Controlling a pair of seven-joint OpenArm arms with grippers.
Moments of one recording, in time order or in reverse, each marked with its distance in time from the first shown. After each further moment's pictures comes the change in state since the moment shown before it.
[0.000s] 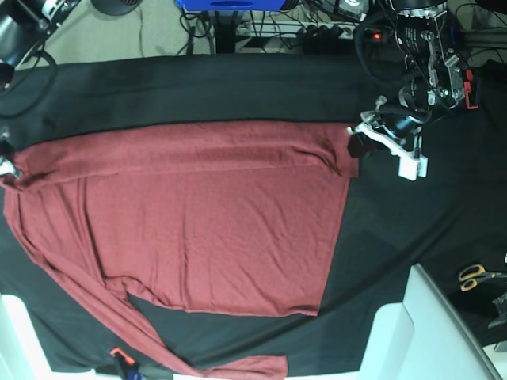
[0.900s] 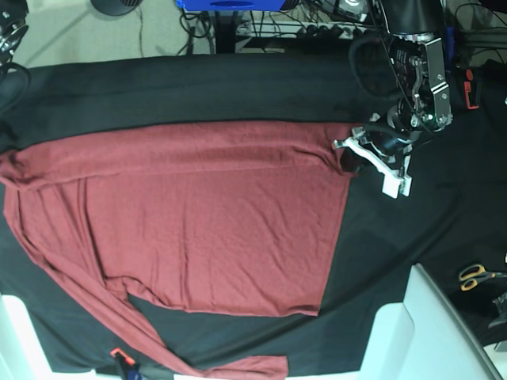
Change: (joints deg) left arm -6.2 -0.8 4.9 -6.5 9.3 -0.1 -3.8; right arm 7.6 14.0 0.0 -33.6 -0.3 -0.7 19.1
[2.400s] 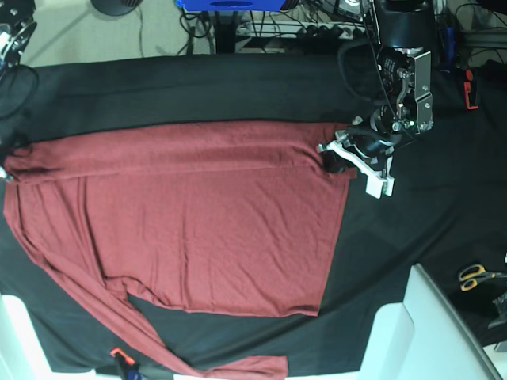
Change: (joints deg) left arm -4.3 0.1 5.1 -12.1 -0.4 -0.1 -7.9; right arm 1.1 -1.7 -6.1 1.9 -4.6 -0.1 0.4
